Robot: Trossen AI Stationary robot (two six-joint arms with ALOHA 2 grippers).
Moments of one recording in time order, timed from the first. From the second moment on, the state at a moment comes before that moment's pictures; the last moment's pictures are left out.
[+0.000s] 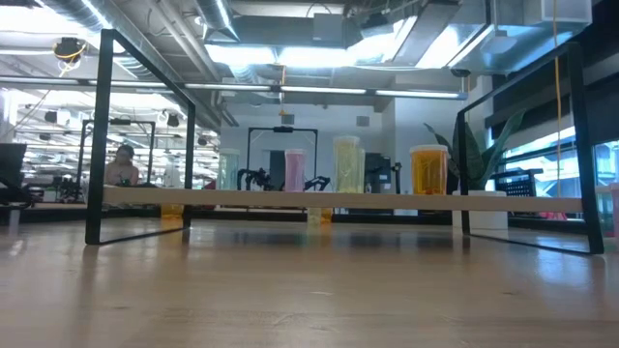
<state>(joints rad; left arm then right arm) -0.78 1.65 1.65 -1.12 -0.43 -0.39 0.74 1.62 1.92 -1.26 0.39 0.66</state>
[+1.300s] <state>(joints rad) -0.83 1.65 1.65 -1.14 -0.46 -0.44 0.73 2.17 1.92 -1.31 0.16 0.61</state>
